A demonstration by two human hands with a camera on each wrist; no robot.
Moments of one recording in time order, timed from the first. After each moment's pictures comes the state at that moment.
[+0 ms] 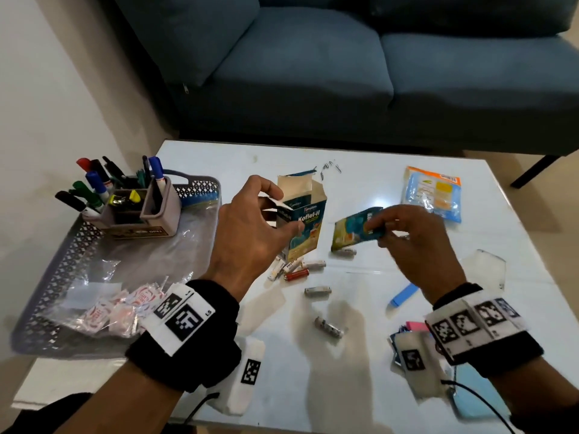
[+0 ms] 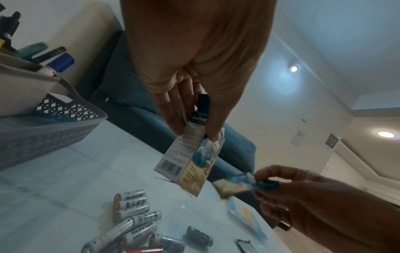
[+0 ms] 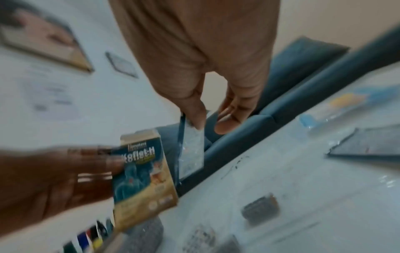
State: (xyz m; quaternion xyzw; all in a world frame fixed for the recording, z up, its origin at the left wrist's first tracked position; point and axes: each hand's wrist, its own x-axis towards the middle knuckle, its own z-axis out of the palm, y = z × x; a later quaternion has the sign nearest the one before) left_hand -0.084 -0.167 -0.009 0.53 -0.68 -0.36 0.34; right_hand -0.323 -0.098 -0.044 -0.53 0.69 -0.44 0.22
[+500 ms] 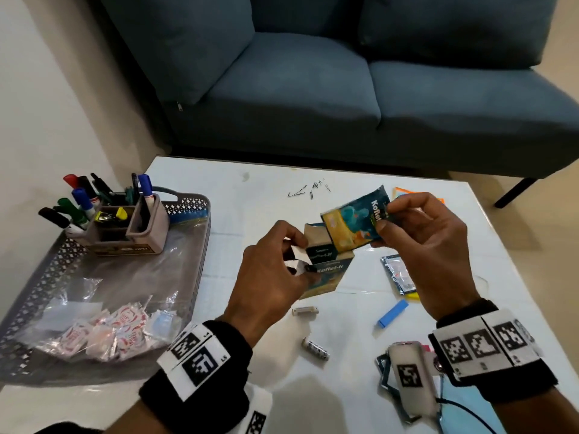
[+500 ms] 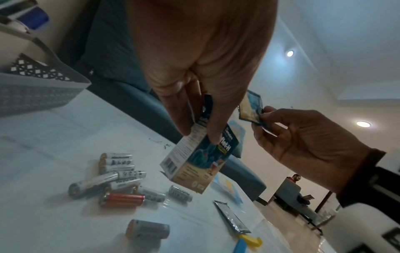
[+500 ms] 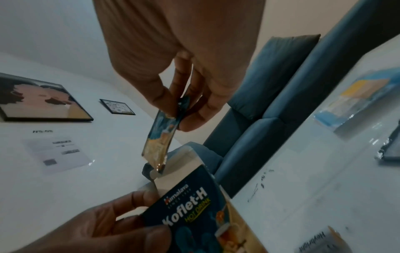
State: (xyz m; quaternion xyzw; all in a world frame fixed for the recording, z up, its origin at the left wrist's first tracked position) left_hand -0.111 -0.144 -0.028 0.49 -0.68 -0.45 0.30; right_hand -0.324 -0.096 -0.003 -0.47 0.59 -0.60 0.27
